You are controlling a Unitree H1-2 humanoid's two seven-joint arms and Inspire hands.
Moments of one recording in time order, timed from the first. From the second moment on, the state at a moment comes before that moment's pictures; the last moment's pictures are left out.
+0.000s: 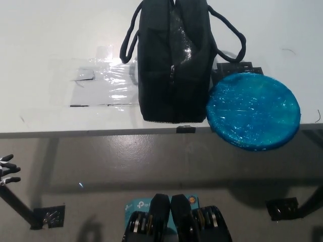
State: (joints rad) left_arm -0.04 0.22 0.37 -0.17 -0.08 0.35 0.01; right_arm 0.04 -0.25 -0.23 0.03 -0.13 -0.16 -0.07
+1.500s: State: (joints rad) left_arm -0.03 0.20 0.38 -0.17 -0.10 0.36 0.01; right_arm -0.15 -0.34 0.23 -0.46 -1.08 -0.09 0.25
